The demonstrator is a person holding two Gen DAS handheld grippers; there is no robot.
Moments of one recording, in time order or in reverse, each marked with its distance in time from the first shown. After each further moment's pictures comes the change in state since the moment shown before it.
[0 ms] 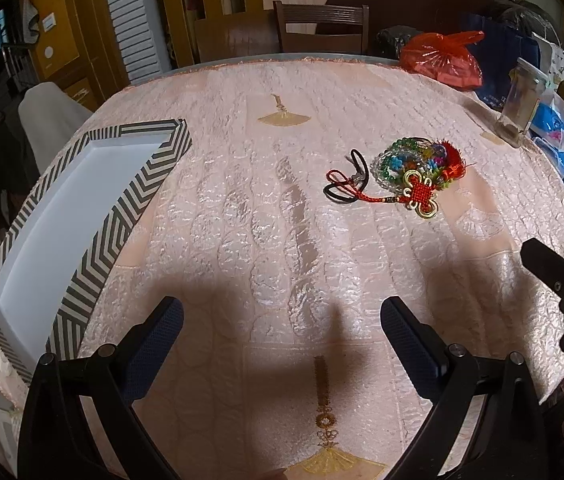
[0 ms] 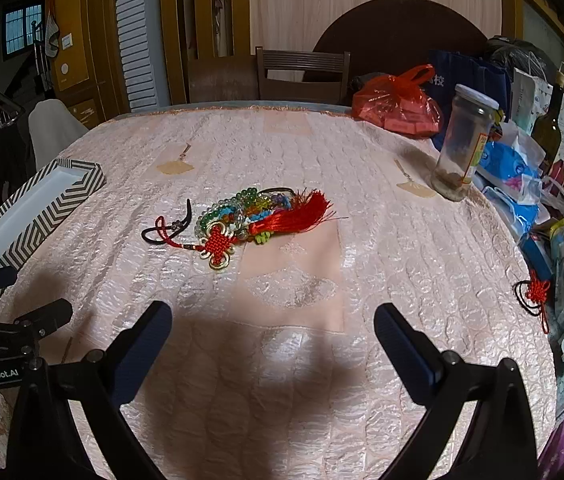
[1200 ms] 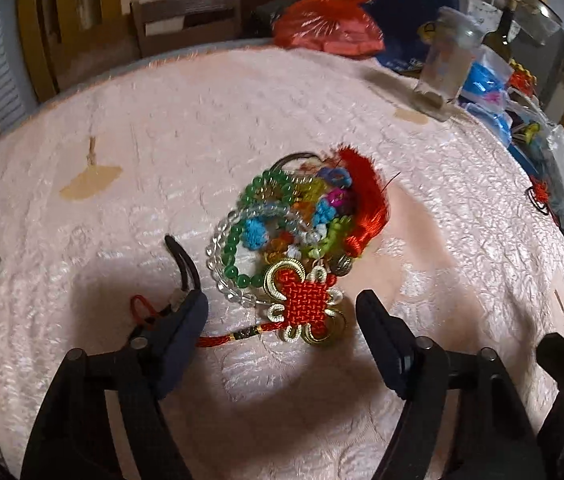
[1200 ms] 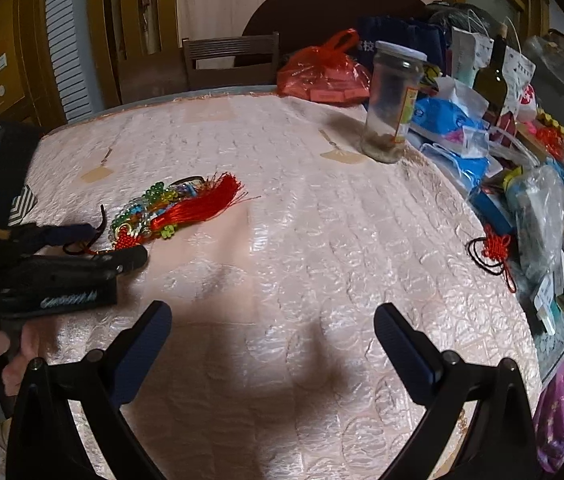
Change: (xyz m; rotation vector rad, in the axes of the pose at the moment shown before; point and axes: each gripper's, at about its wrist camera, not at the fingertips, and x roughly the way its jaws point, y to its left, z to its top) left arm 0.104 -0.095 0.081 0.255 0.044 -0.332; right arm 0.012 -0.051 -0.005 0.155 0.054 -0.169
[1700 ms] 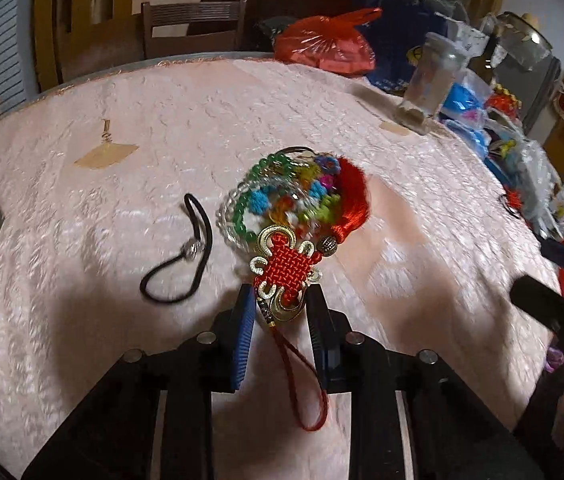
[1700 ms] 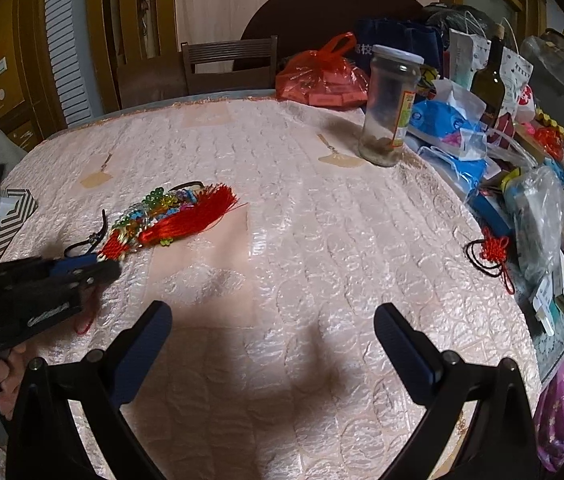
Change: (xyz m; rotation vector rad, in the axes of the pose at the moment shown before) left arm -0.035 0.015 -0.038 -0.045 -0.080 -0.095; right arm -0.002 0.000 0.001 0.005 -0.013 -0.001
